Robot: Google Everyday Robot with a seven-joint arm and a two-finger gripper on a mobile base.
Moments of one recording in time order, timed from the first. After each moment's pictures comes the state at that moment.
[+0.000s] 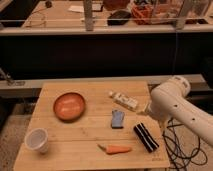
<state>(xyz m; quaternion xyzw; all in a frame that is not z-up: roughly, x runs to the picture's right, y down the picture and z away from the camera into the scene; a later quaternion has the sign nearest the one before) 0.218 0.157 0.671 -0.24 -0.11 -0.44 0.86</state>
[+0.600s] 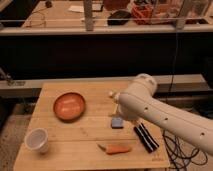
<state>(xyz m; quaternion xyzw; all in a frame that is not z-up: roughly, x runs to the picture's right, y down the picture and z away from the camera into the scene) 0.066 0.132 0.650 -0.18 -0.17 -0.55 0.80</state>
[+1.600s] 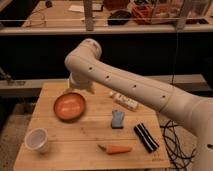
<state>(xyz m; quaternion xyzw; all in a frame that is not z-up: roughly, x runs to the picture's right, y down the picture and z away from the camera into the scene) -0.114 -0.010 0.693 -0.07 -0.25 -0.68 0.68</state>
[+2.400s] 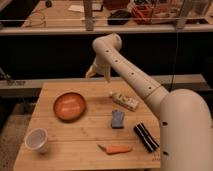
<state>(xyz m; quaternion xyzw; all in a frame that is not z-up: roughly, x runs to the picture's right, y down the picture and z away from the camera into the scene) -0.002 -0.057 0.839 -0.14 -0.24 -0.59 0.75</state>
